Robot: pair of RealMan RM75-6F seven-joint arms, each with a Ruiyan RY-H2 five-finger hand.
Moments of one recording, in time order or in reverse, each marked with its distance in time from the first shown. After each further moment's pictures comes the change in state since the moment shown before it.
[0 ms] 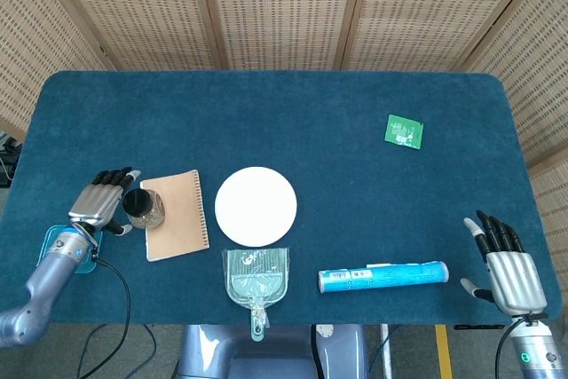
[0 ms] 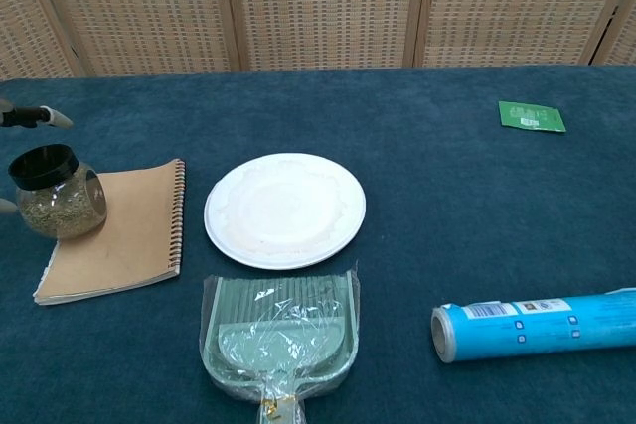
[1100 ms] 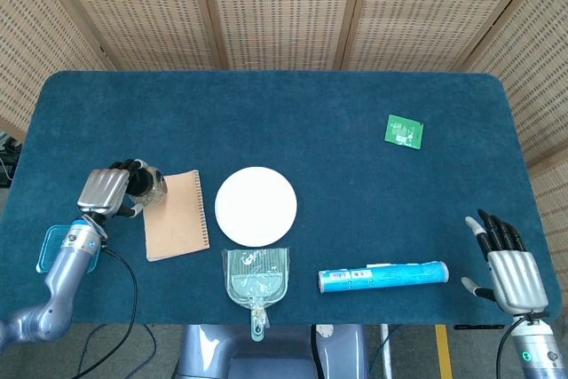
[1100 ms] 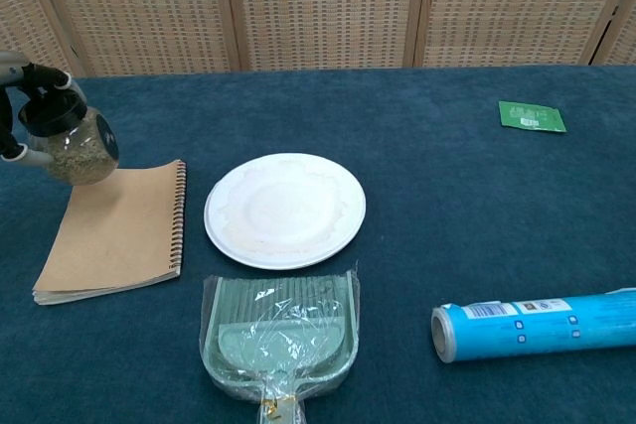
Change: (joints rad) left arm -0.025 -0.080 -0.032 0.007 0.033 0.206 -0.003; right arm 0.004 0.003 0.003 0.003 0.009 -0.006 0.013
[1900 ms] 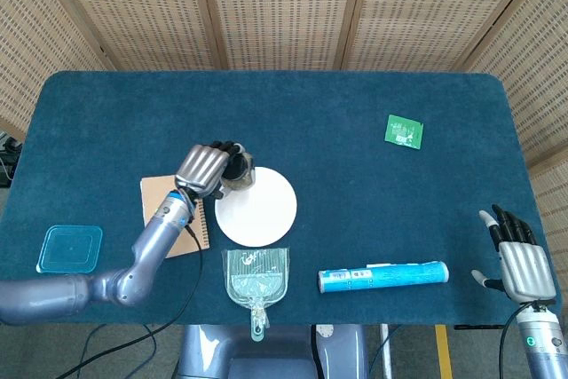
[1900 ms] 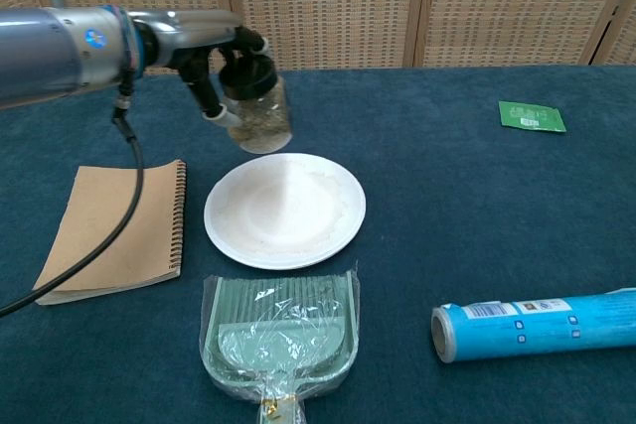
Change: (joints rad) left arm -0.374 -0.233 -0.129 0.056 -0.192 -0.094 0.232; right arm 0.030 -0.017 0.043 0.058 0.137 -0.082 0.007
